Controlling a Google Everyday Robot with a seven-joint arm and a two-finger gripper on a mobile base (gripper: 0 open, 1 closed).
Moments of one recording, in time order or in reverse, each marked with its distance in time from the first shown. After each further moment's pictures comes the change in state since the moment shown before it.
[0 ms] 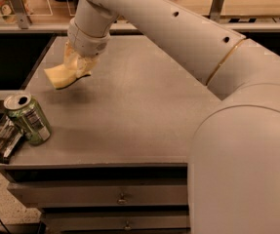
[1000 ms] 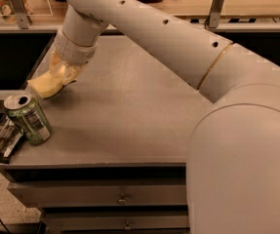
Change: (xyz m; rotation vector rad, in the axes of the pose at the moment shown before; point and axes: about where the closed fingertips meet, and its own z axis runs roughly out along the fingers) arm -0.033 -0.010 0.025 0.031 -0.076 -0.161
